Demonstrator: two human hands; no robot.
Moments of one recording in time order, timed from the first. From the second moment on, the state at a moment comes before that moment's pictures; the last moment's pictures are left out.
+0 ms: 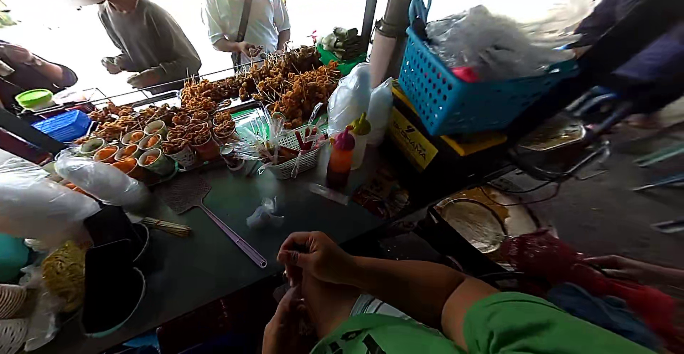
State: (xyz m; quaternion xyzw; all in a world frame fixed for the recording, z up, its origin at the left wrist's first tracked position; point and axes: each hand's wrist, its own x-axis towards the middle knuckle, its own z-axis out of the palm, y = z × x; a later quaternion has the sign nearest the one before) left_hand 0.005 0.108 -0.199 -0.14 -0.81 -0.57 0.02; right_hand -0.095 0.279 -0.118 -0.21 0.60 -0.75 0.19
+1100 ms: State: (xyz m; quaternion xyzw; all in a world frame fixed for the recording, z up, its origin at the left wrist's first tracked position) left_hand 0.018 0.084 -0.153 -0.14 -0.90 -0.38 0.19; right_hand -0.074 0.267 -0.148 -0.49 0.72 -0.43 0.24
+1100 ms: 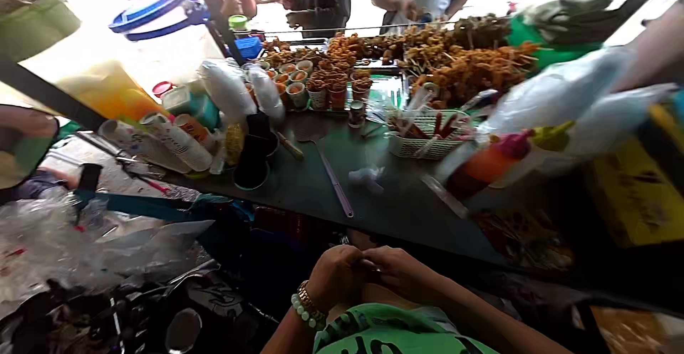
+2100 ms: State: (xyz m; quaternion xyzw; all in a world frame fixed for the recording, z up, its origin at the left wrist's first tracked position) left_hand 0.032 0.106 -0.144 0.12 -0.53 -0.82 0.20; right_hand -0.039 0.239 -0.153 -0.34 0.66 -0.65 0.16
